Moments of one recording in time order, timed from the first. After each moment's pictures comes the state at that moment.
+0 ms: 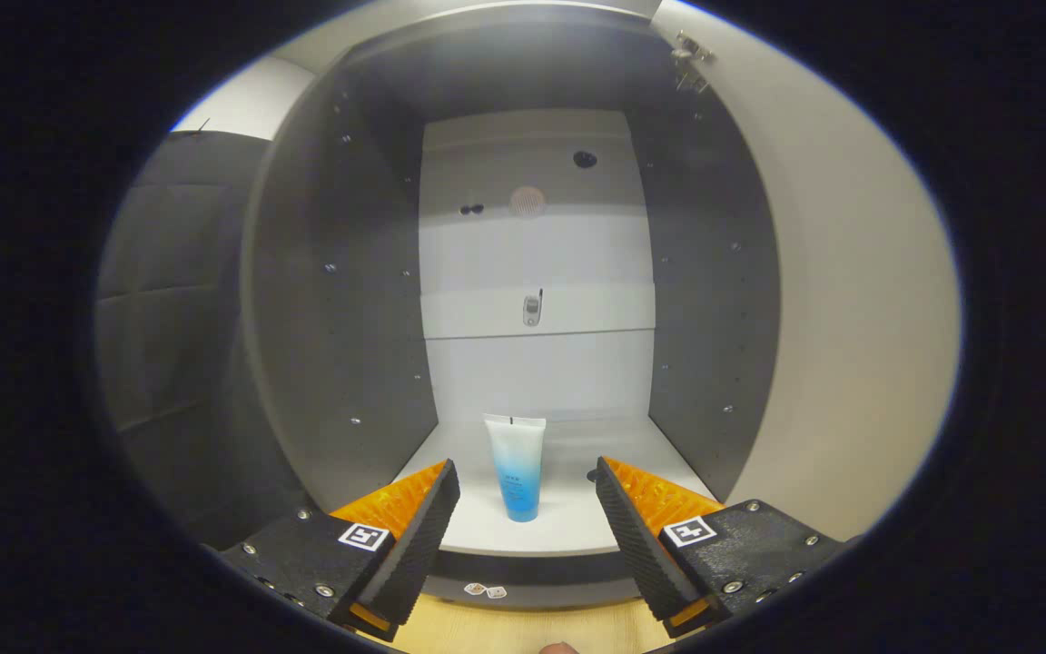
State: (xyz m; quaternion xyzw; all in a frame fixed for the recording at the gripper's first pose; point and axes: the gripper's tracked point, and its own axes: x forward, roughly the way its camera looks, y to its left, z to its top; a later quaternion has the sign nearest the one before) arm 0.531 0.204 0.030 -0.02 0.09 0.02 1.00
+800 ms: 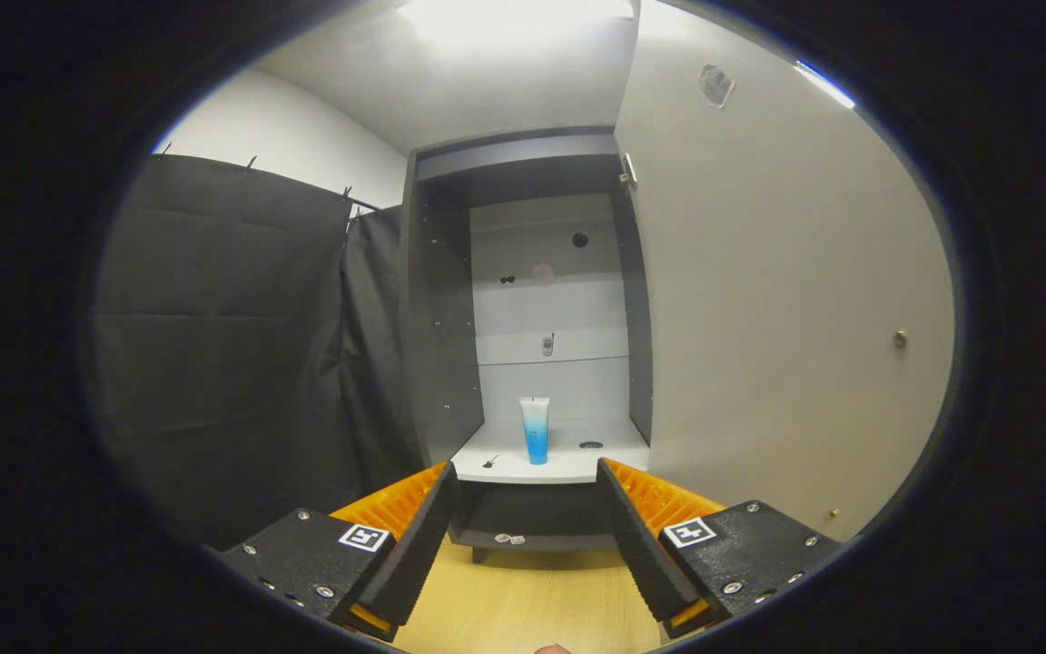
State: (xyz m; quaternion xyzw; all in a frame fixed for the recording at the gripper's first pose) arm 0.305 0.181 0.068 -0.01 0.04 0.06 1.00
